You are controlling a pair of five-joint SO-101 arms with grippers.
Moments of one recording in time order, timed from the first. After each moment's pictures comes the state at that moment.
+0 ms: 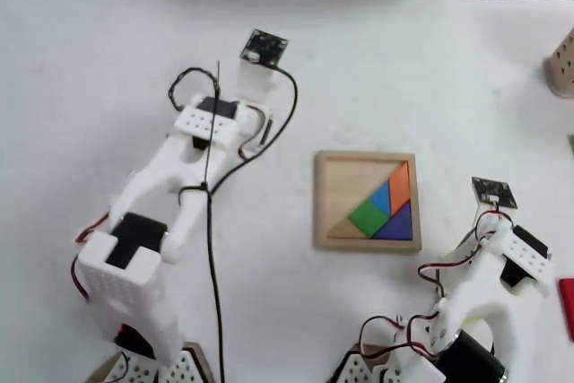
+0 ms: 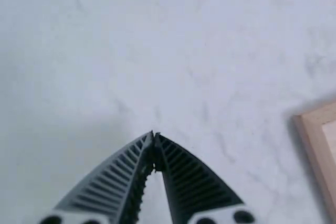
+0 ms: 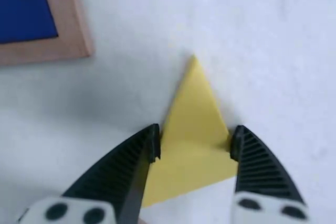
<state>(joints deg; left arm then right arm) 12.9 19.1 8.7 44.1 0.7 38.2 -21.7 59.4 61.5 36.7</state>
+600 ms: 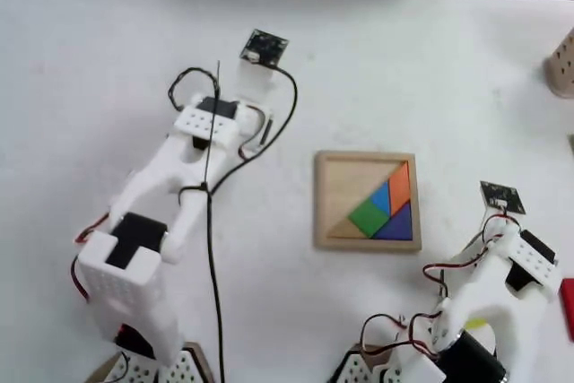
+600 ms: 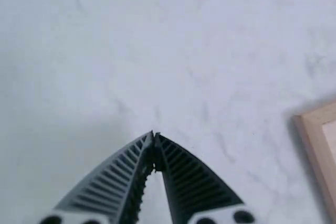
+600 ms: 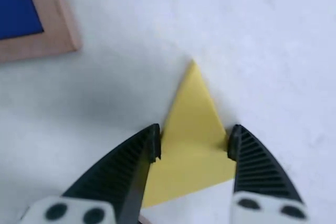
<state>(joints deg) 12.9 19.1 8.7 44.1 0.7 41.4 -21.7 59.2 61.8 36.8</state>
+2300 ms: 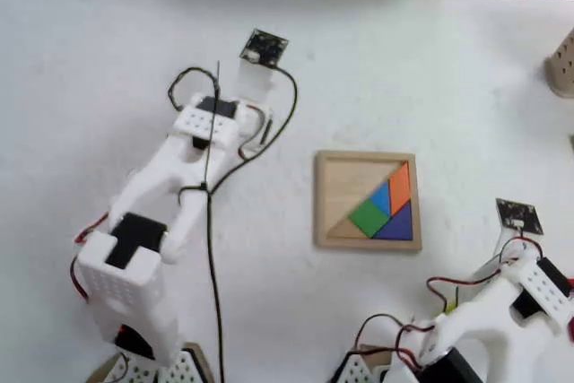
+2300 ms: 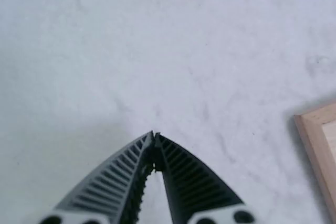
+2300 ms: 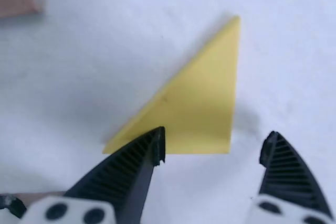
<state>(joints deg) 12.9 19.1 8.7 44.1 0.7 49.3 -28.4 63.2 62.0 46.0</state>
